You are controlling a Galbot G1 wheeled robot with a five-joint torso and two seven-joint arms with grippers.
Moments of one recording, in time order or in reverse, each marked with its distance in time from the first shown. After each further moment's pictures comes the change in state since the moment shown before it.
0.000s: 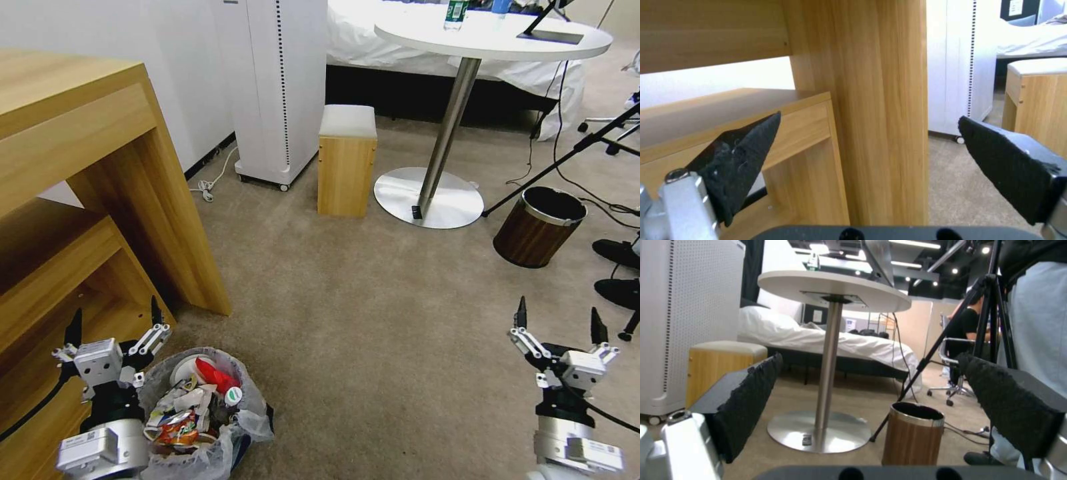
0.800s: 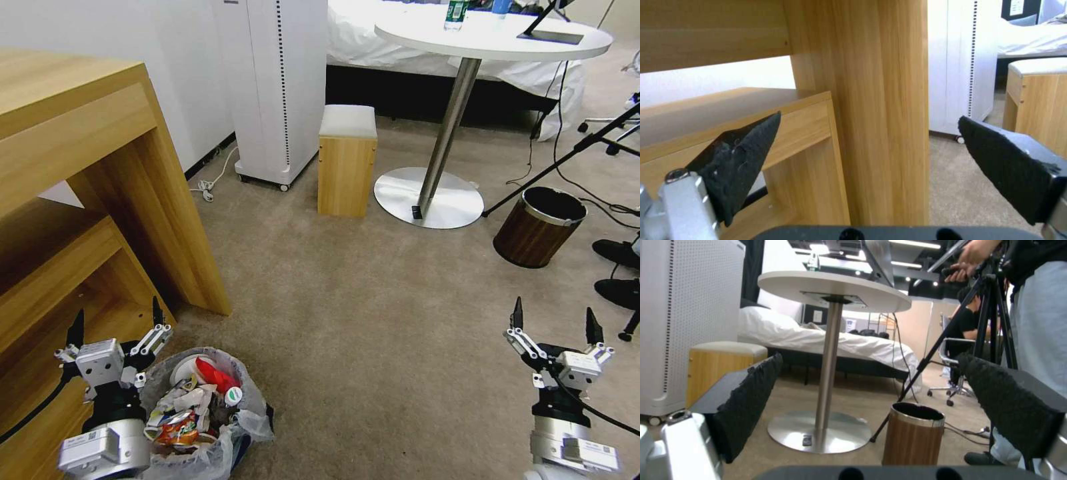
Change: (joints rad) left arm 0.000 0.002 -0.001 0.001 -0.002 0.000 -0.002; right arm 0.001 -0.003 0.000 0.002 0.003 -0.003 0.000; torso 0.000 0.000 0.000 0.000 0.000
